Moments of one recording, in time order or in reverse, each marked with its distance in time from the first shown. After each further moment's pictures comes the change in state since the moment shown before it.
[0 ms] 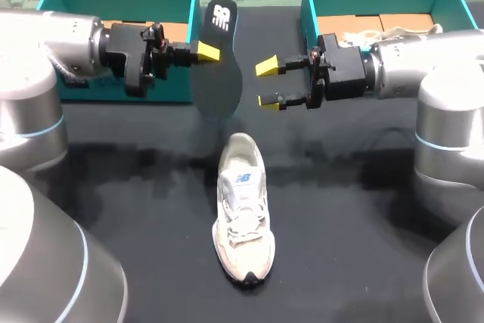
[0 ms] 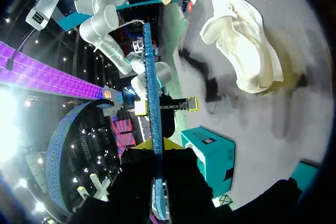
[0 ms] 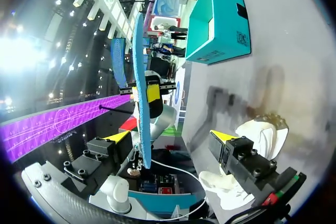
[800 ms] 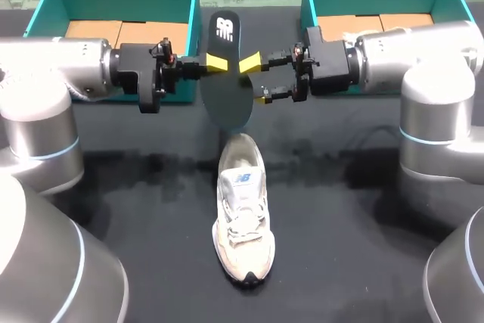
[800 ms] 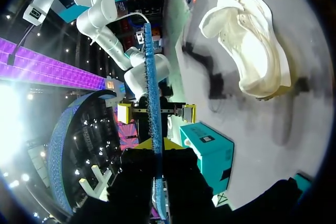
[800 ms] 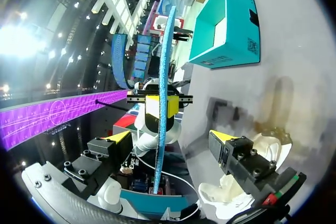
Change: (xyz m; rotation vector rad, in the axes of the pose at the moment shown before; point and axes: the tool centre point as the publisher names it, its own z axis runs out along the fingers) left arm 0.016 -0.008 0.013 -0.076 -0.022 -0.011; right arm 0.006 0.009 0.024 -0.003 -0.019 -0.071
